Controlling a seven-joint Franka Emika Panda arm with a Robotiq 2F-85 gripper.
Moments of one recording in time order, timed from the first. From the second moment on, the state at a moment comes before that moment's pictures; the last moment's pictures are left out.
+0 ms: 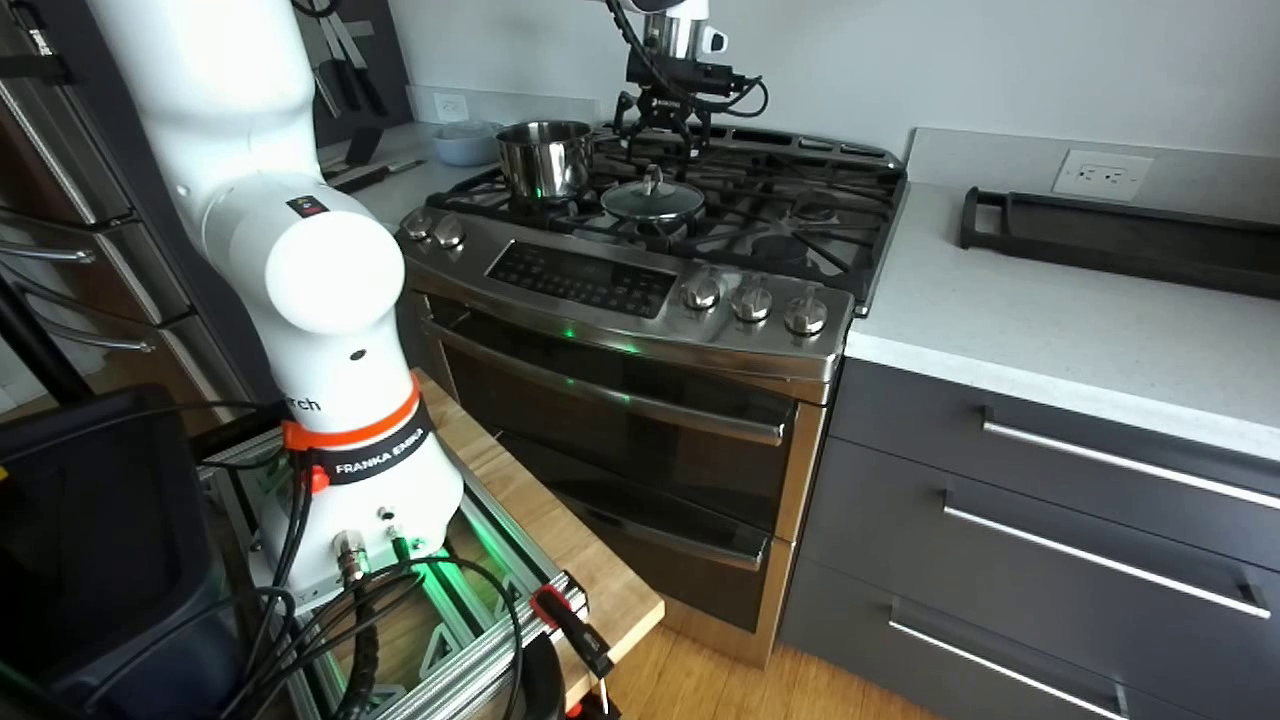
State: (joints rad) arm 0.09 0.03 0.06 -2.05 0.18 2.09 -0.73
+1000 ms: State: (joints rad) arm 0.09 0.05 0.07 -2.05 0.18 2.12 -0.73
